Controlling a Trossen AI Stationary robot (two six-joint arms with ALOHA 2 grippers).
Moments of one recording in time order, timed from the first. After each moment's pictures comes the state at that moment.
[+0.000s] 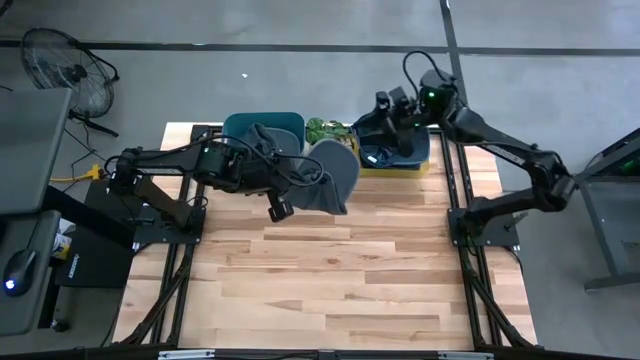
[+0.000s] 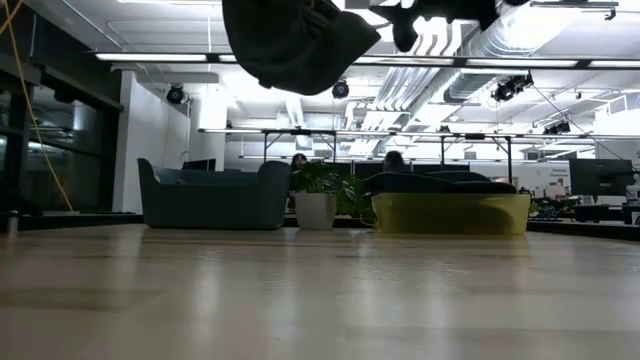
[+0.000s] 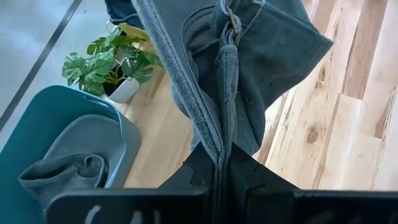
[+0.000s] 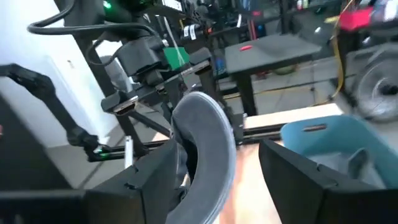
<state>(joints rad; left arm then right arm) -0.11 1.52 1.81 -1.26 -0.41 -0.35 -0.67 1.29 1.18 0.00 -0.90 0.18</state>
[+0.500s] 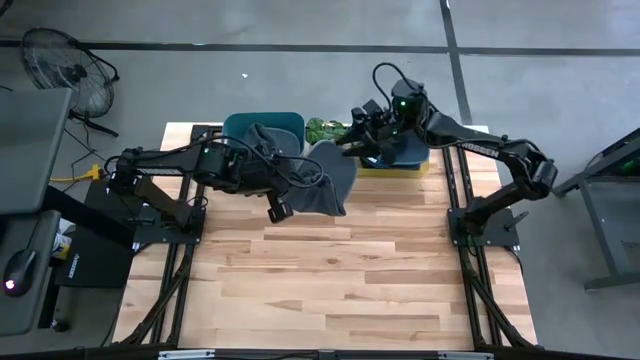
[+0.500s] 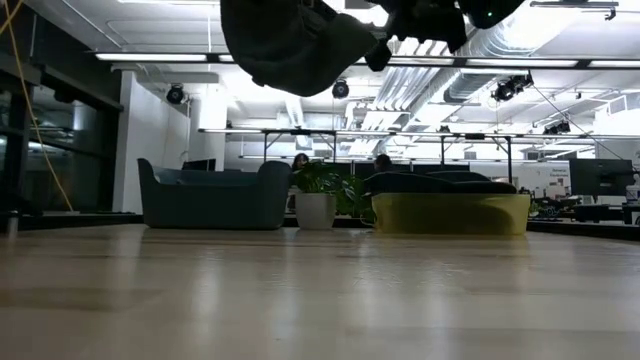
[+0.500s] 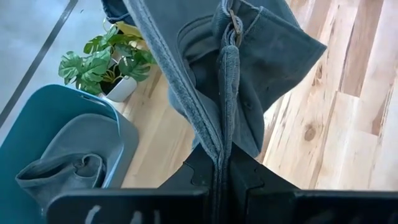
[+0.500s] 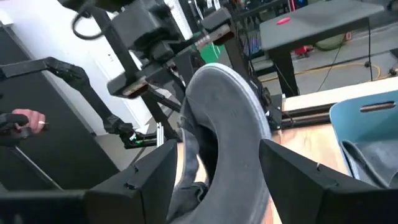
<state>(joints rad) -0.11 1.52 1.81 -1.26 -0.40 -0.35 -0.58 1.46 1.18 0.14 -0.99 0.26</state>
